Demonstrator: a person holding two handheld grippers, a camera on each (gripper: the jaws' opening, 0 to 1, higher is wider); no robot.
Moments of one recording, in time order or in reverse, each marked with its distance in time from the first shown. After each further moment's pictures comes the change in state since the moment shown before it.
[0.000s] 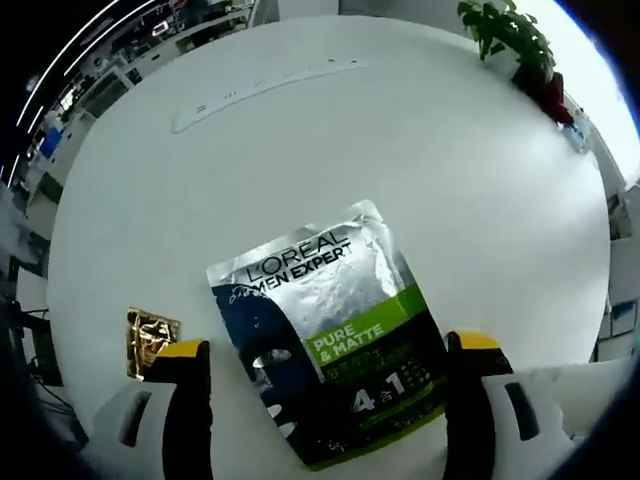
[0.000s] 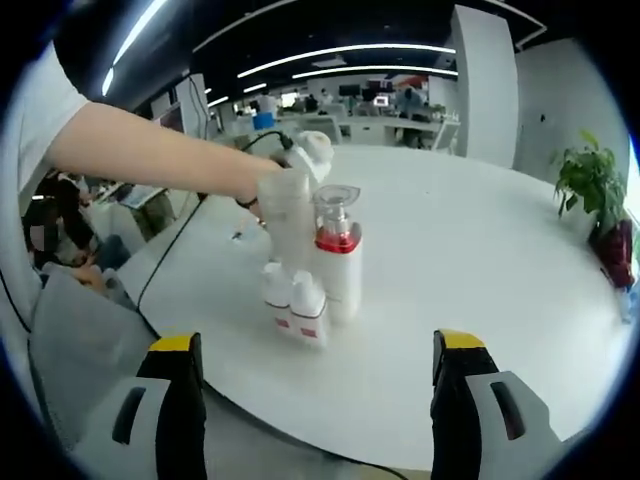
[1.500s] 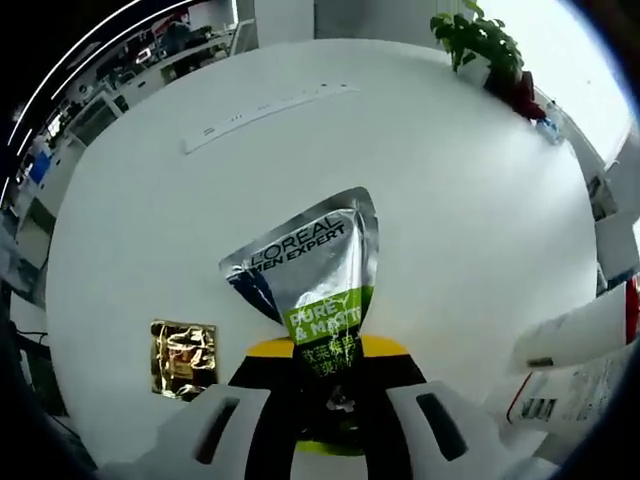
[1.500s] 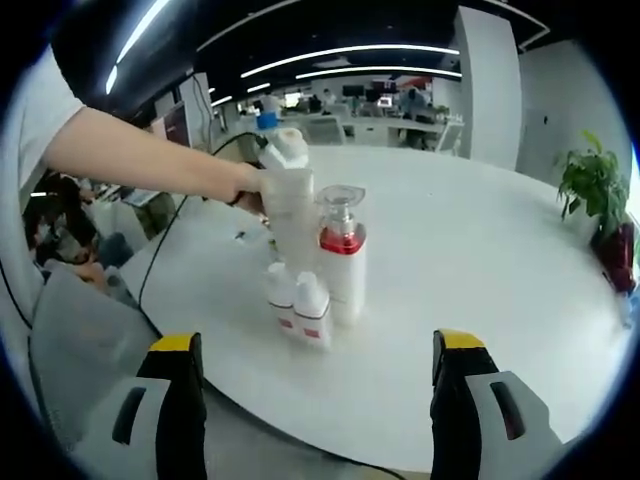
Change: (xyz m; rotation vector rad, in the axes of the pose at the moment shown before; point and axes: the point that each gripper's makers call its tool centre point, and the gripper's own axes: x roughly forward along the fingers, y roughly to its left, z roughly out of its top) left arm -0.004 0.037 0.005 0.077 -0.133 -0.068; right arm 0.000 0.005 0.002 -0.020 -0.003 0.018
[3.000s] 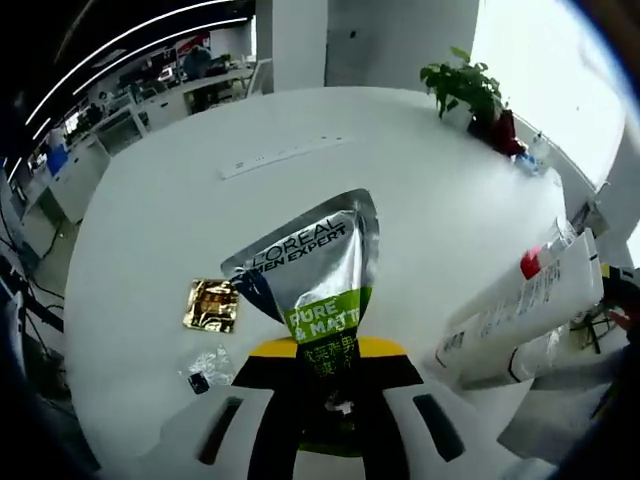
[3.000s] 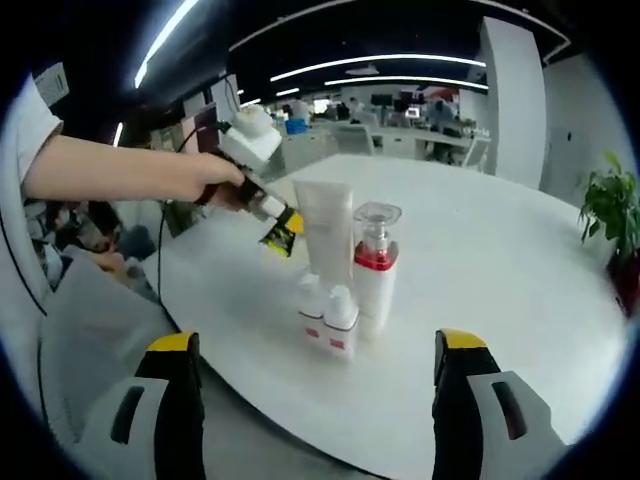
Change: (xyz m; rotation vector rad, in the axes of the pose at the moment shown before) left arm -0.106 -0.024 -0.031 -0.058 -0.178 -0.003; right arm -0.004 0.021 0.011 -0.075 -0.041 0.107
